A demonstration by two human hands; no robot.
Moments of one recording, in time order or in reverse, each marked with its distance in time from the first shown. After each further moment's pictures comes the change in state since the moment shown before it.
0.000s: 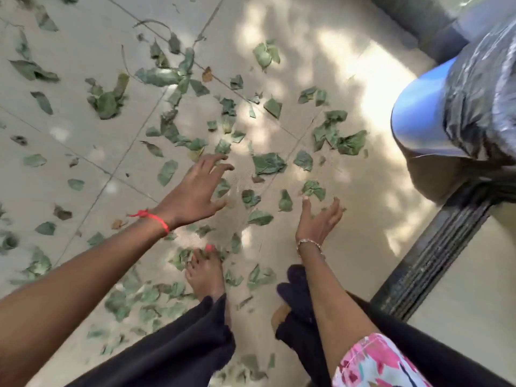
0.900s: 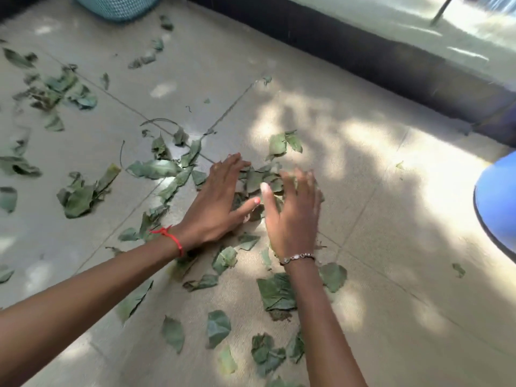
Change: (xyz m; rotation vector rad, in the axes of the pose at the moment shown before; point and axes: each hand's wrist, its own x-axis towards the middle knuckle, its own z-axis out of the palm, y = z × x) left_hand 0.183 -0.083 0.013 0.096 0.485 0.137; right_hand 0.102 -0.136 0.160 -0.109 0.089 -1.050
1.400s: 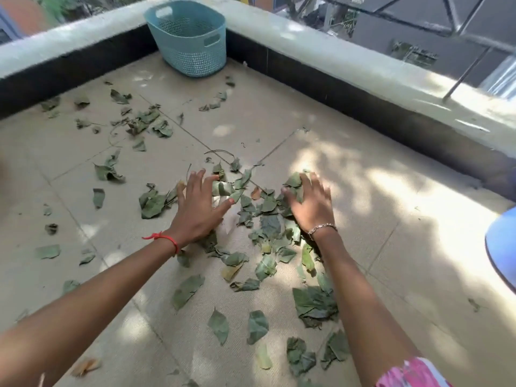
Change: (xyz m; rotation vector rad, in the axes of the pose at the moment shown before) left_hand -0.048 -0.061 -0.066 0.055 0.218 -0.338; right_hand 0.056 -0.021 0.012 -0.153 -0.323 -0.134
